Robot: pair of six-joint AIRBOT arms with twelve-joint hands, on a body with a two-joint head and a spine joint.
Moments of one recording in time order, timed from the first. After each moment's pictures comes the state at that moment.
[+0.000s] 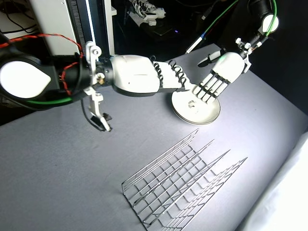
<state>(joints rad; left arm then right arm) 0.57 -1.10 1.66 1.72 -1.13 0.01 -0.59 -0.81 0.91 -0.73 0.82 -0.47</state>
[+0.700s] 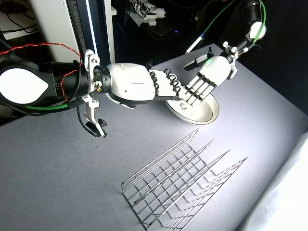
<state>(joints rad) 0.57 -1.13 1.53 1.67 -1.06 0.03 -0.62 -0.82 0.94 -0.72 0.78 -0.48</state>
